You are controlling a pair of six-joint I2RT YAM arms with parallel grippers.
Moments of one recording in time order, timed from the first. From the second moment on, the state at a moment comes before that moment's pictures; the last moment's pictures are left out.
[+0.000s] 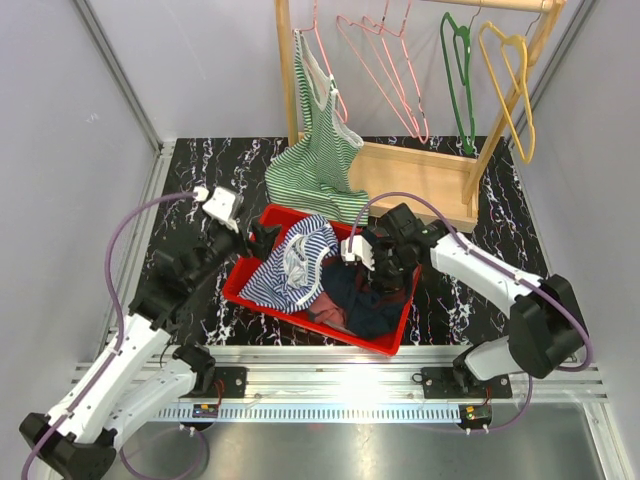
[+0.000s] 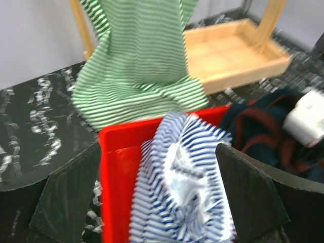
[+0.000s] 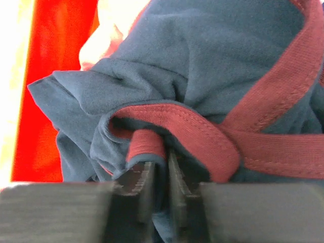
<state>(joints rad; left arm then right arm) -0.51 0.70 0.75 -0.14 0.07 -0.02 0.57 1.44 1.00 -0.76 -0.58 -0.83</state>
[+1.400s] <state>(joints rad) -0.53 1.87 2.07 -0.16 -0.14 -0.63 0.50 1.18 0.98 -0.74 -0.59 -0.72</state>
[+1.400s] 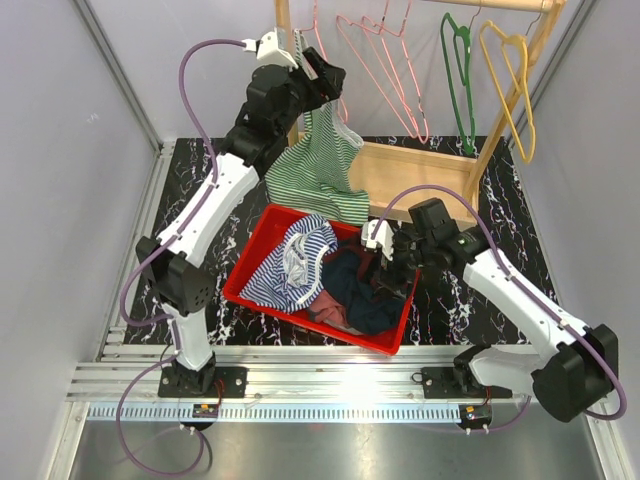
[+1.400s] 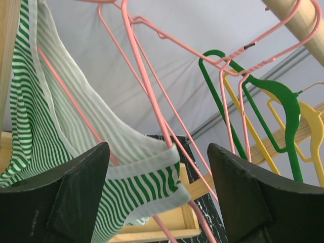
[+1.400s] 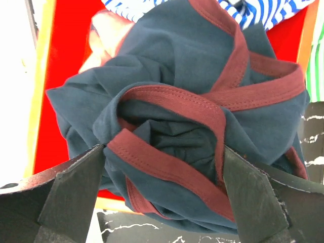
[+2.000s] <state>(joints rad) -0.51 2.02 2.20 -0.08 -0.13 -0.57 0.50 1.01 1.00 -0.79 -0.49 -0.82</state>
